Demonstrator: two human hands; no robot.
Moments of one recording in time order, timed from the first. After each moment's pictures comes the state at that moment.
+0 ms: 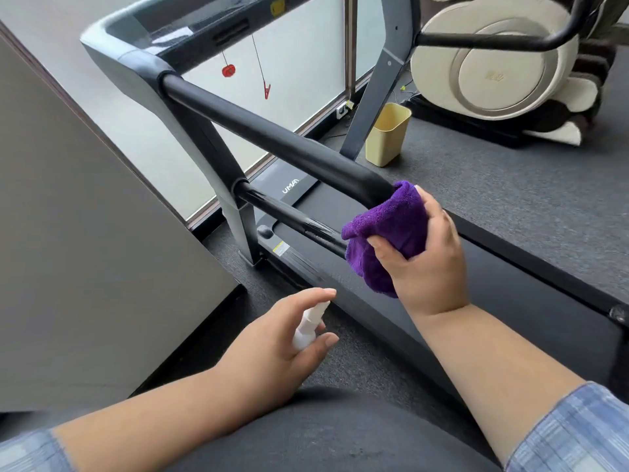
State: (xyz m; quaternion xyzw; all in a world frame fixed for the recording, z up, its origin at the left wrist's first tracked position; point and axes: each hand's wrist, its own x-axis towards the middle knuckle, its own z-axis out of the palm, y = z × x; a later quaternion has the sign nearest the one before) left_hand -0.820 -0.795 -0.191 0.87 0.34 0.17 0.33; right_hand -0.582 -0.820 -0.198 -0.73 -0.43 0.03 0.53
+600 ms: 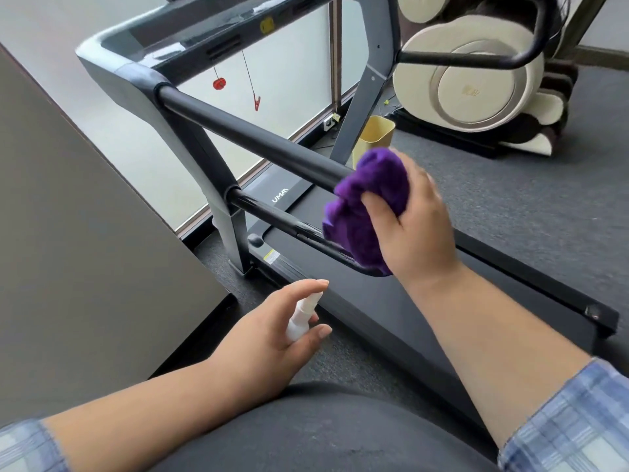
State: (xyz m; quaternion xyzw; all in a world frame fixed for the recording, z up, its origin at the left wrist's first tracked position) left_hand -0.823 -0.796 -0.178 0.86 0.33 0.17 0.34; right_hand -0.581 -0.811 -0.146 -0.69 -0.49 0.01 0.53
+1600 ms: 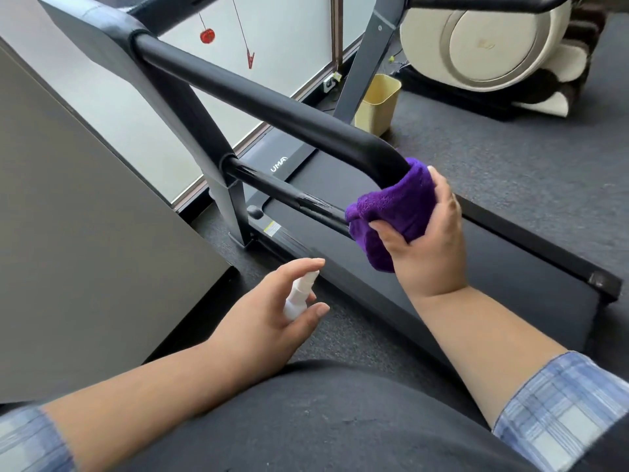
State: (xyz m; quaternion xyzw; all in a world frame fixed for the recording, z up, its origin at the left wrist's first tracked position) left_hand -0.830 -0.781 -0.201 0.85 0.34 0.17 0.36; right_hand -0.585 -0.827 -0.221 -0.74 -0.42 0.03 0.53
